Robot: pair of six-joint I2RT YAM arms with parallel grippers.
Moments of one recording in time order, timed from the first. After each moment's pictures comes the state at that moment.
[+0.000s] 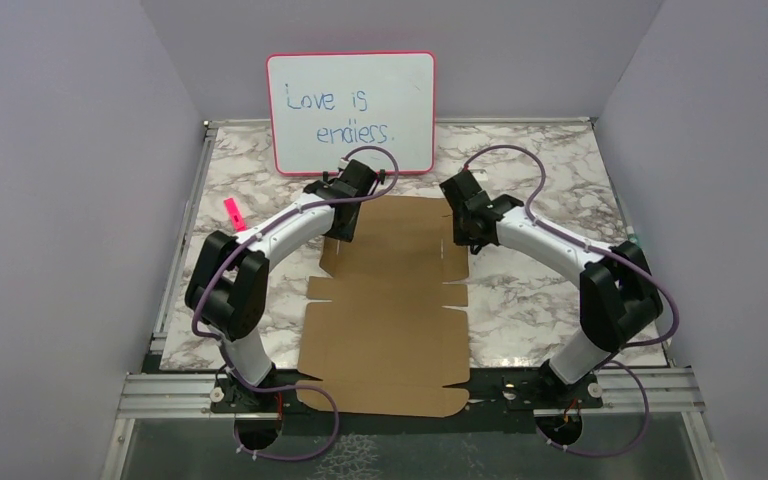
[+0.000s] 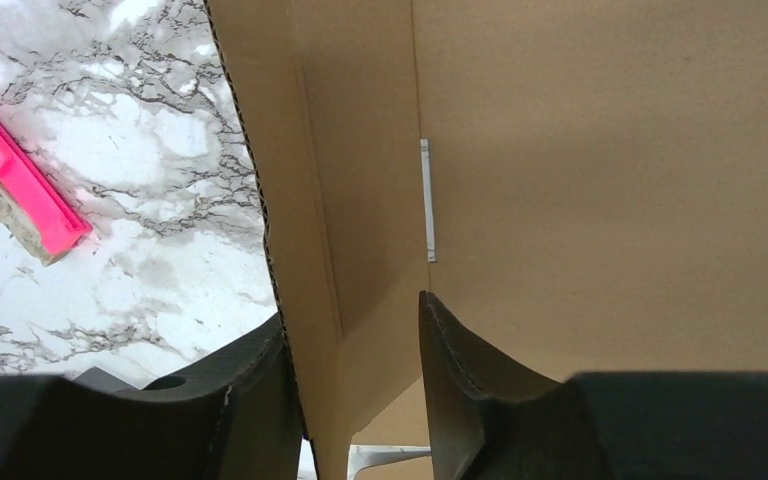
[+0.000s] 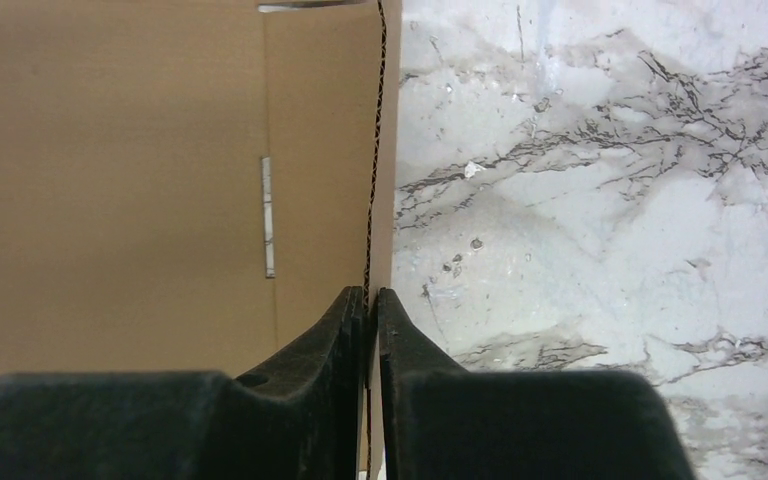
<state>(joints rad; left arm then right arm) -0.55 1.74 1.30 -0.72 -0.39 -0.26 0.58 1.65 1.16 -0.59 0.39 0.47</state>
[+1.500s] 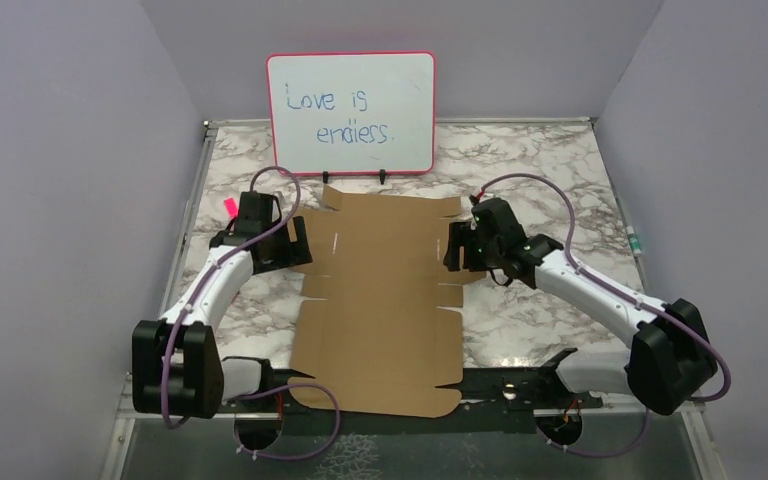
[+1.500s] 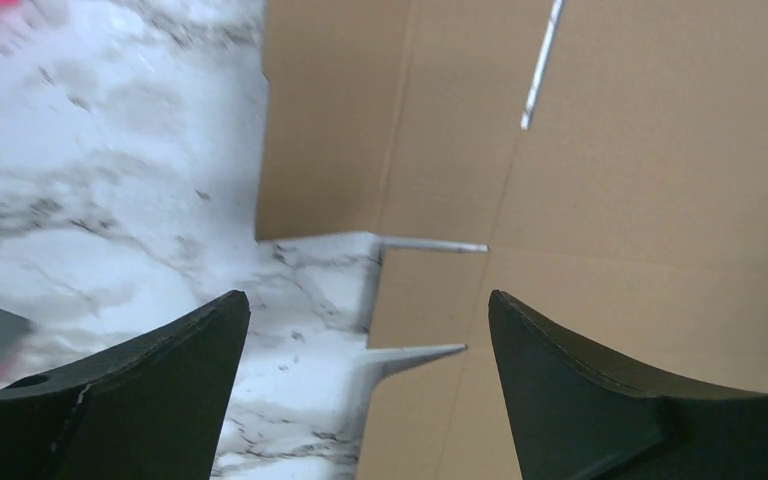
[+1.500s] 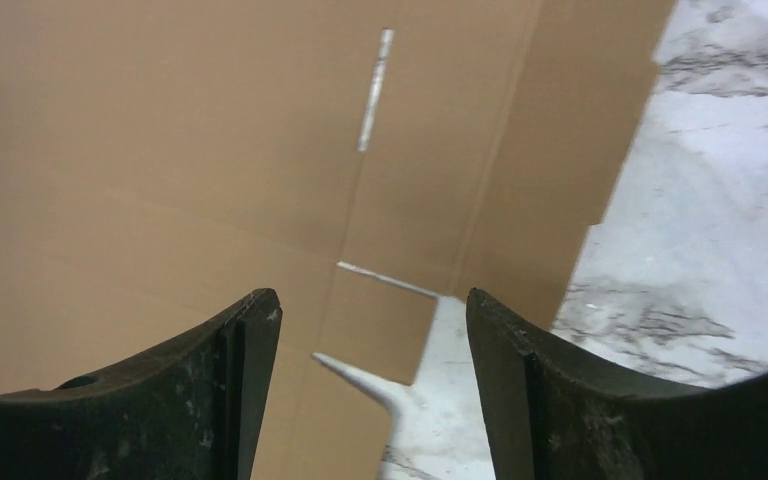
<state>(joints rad) -0.10 1.29 0.83 -0.56 0.09 -0.27 0.57 1.30 0.84 -0.40 0.11 0.43</state>
